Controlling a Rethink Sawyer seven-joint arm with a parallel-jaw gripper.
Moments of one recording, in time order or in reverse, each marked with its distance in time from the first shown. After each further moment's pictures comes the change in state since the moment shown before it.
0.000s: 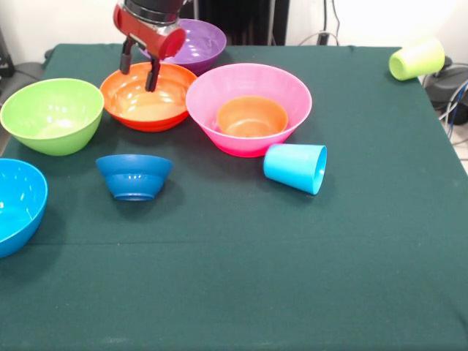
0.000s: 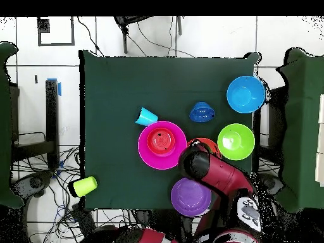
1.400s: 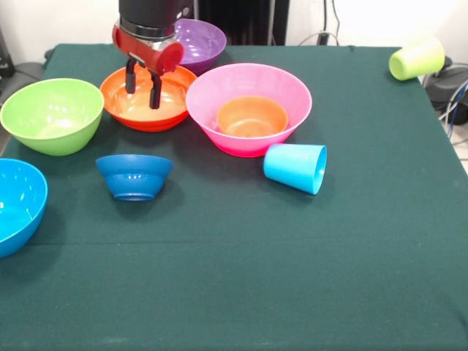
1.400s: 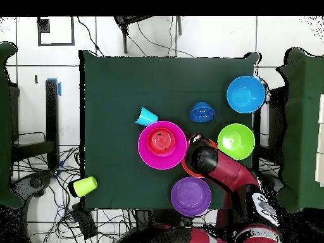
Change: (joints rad) arm -0.140 -0.006 0.154 0.000 0.000 0.000 0.000
